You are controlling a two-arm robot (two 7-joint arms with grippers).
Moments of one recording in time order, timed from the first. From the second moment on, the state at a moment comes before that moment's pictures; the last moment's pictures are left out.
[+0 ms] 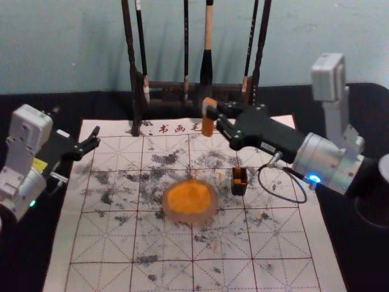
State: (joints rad) left arm -0.20 0.60 0.45 -1.41 -0.25 -0.12 0.03; right arm 0.27 0.47 -0.44 -1.59 0.53 0.03 0.52
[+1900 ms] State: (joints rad) left arm -0.20 0.60 0.45 -1.41 -0.25 -0.12 0.03; right arm 0.08 0.43 -0.35 -1.54 0.51 0.07 0.37
